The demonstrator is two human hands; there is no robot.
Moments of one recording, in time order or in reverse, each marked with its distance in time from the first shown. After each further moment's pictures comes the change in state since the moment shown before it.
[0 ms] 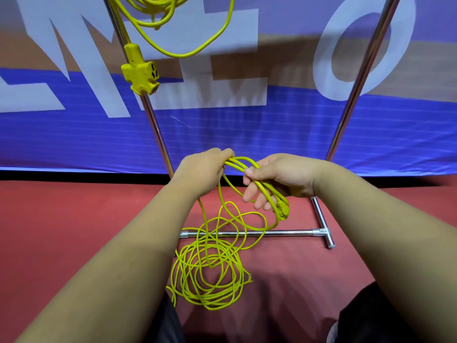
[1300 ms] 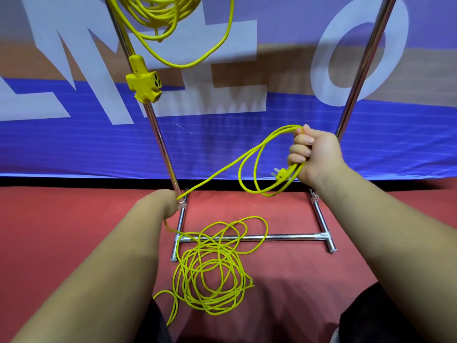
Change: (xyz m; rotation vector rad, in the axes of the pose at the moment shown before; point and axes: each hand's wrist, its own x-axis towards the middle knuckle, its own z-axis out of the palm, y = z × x) left_hand -0.042 -0.095 0.048 -0.005 -0.569 -0.502; right_hand -0.001 -0.001 -0.047 1.121 0.522 -0.393
